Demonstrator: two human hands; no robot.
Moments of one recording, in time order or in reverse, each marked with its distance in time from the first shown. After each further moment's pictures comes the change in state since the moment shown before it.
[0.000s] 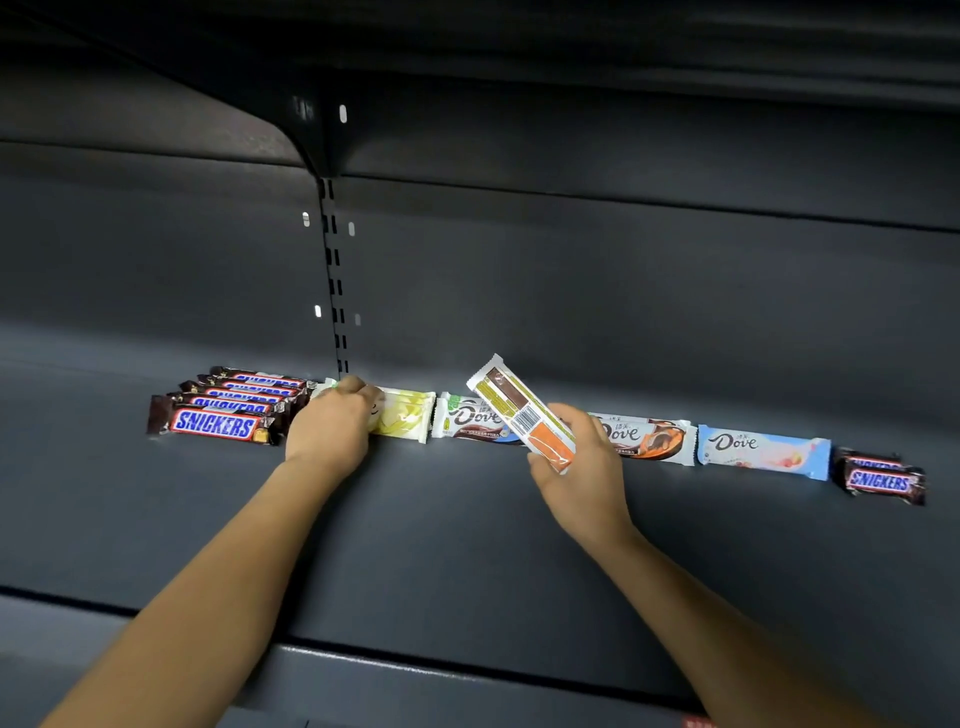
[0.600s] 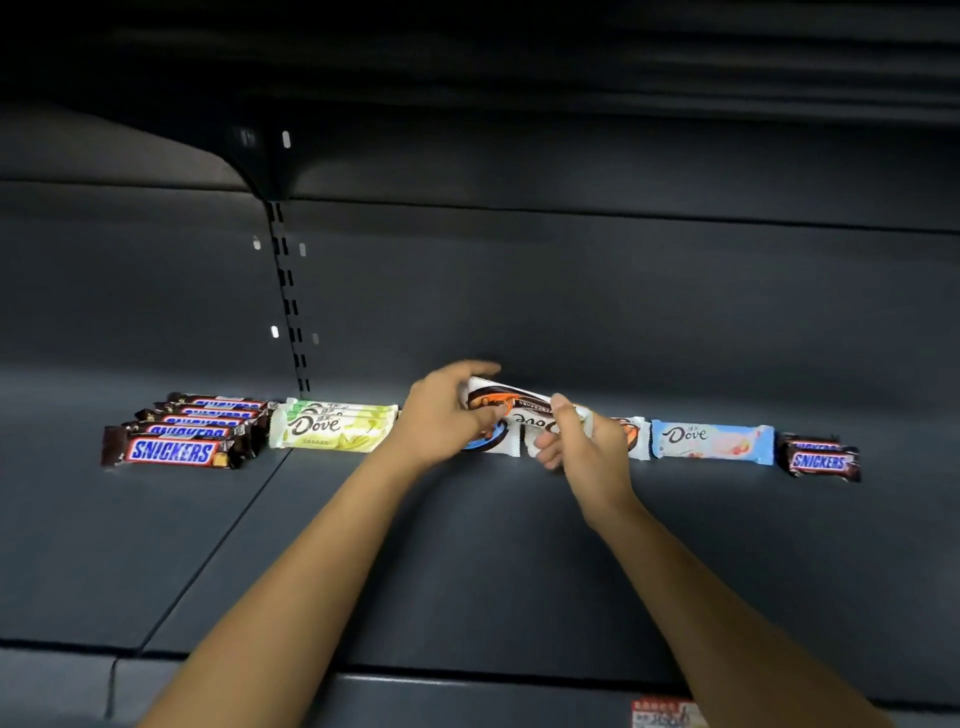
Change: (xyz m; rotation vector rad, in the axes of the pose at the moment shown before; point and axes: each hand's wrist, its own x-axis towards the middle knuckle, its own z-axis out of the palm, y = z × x) left_hand -0.007 0.141 -0.043 -0.908 -0.064 0.195; right_hand 0.019 -0.005 -0.039 0.460 0.131 0.358
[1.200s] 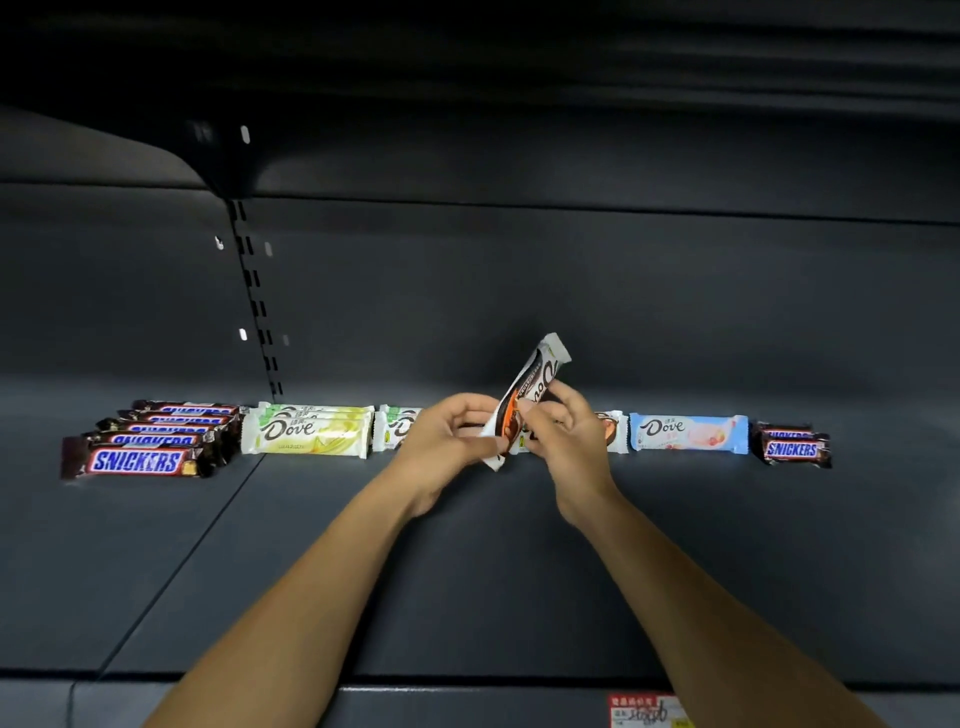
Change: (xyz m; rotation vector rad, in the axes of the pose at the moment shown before) left_hand -0.018 -0.006 0.035 -0.649 -0.144 -0.216; right_hand 0.009 0.010 -0.003 0.184 -0.060 0.048
